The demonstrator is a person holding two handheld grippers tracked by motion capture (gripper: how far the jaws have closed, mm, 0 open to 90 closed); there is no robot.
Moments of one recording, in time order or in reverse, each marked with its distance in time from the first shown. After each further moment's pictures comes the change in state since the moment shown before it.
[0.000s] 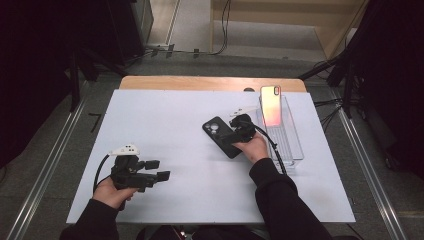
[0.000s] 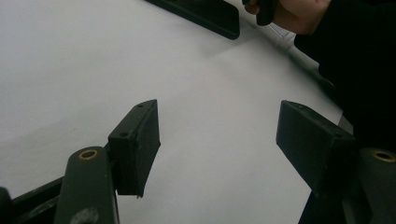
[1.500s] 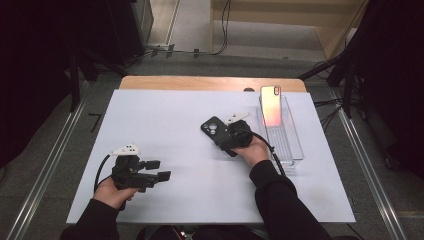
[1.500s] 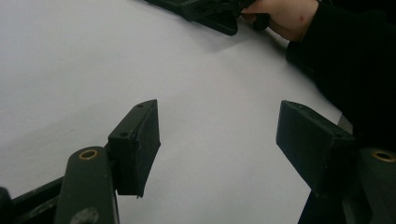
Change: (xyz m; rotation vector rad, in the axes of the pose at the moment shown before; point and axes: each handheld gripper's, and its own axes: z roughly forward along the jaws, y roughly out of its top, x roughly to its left) left arm -0.001 0.001 0.001 0.003 -0.001 0.002; right arm 0.011 -0.010 0.010 0.051 -0.113 -0.144
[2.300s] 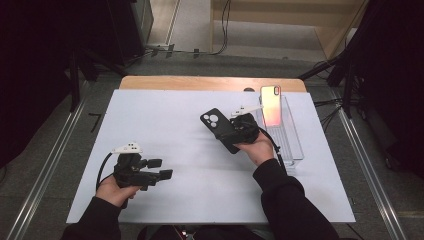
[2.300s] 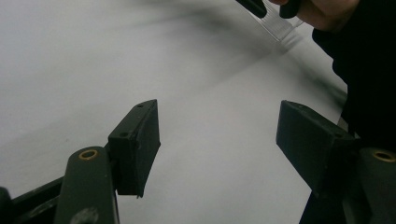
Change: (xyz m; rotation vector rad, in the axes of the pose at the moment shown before) left arm -0.001 0.006 0.004 -0.006 -0.010 0.002; right arm 0.008 0.022 -0.052 -0.098 0.063 0.091
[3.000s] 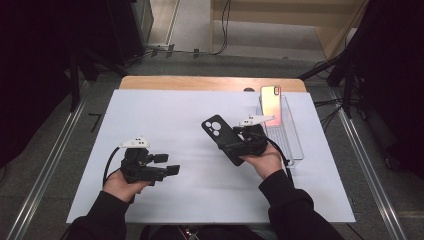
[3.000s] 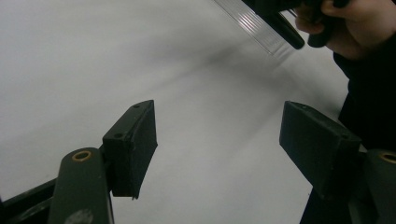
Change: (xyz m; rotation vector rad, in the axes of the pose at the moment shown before) left arm -0.012 0.020 0.010 -0.013 -0.007 0.000; right arm 0.029 -0.018 -0.044 -0.058 0.056 0.031
